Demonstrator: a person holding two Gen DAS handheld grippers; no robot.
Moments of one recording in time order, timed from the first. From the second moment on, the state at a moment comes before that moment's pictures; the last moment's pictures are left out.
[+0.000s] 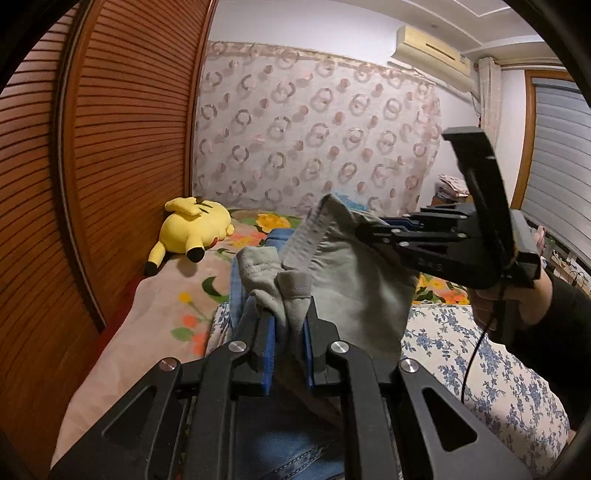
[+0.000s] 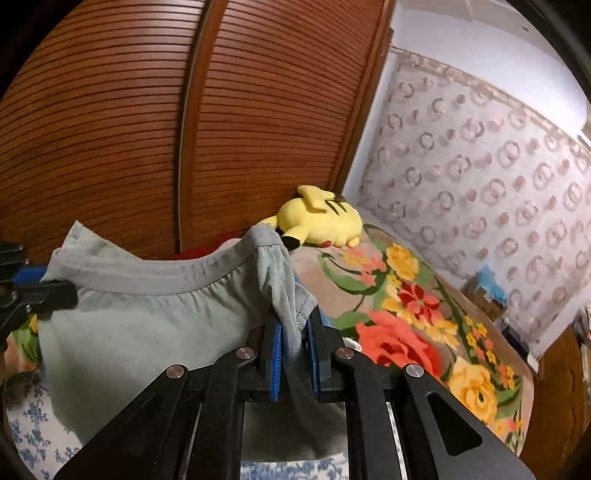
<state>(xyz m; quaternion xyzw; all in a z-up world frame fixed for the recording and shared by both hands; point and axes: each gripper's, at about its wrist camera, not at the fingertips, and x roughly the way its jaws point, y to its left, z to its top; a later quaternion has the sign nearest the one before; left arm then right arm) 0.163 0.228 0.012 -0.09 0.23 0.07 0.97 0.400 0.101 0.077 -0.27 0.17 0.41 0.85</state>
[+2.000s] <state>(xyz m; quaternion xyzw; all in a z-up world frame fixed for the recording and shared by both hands) 0.134 0.210 0.003 -0.07 0.29 0.12 0.95 0.375 0.023 0.066 -0.13 0.24 0.43 0.86</state>
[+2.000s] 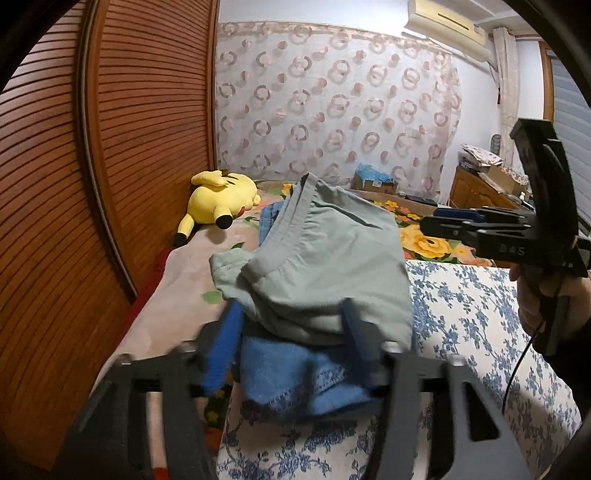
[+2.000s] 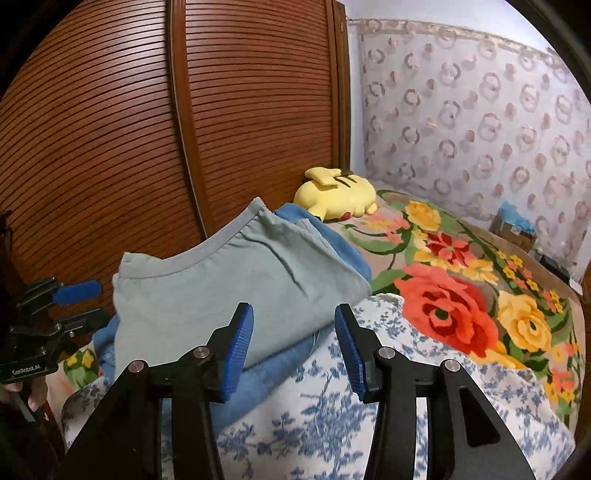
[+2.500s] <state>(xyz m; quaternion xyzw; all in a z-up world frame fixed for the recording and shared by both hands) 0.099 0.186 0.015 -0.04 0.27 0.11 0.96 0.299 -0.025 0.069 -0.11 0.23 0.40 0.88</state>
